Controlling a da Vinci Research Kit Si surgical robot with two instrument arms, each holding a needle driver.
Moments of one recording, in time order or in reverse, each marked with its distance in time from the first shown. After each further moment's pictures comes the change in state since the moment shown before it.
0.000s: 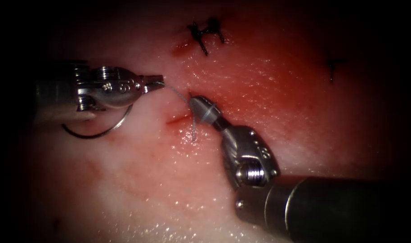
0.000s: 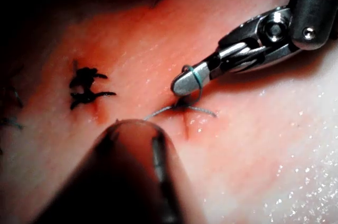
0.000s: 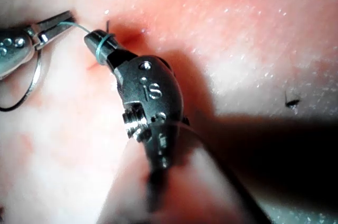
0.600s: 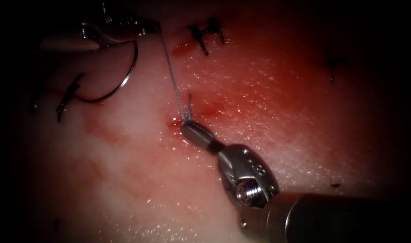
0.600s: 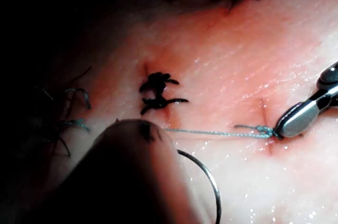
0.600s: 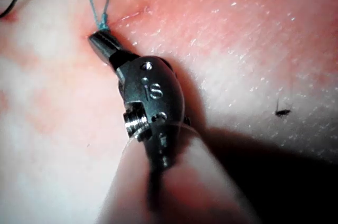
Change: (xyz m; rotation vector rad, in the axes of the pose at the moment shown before) right arm -0.002 0.002 -0.001 0.075 -0.042 -0.166; left arm 0.000 -0.010 0.003 0.064 -0.003 -0.063
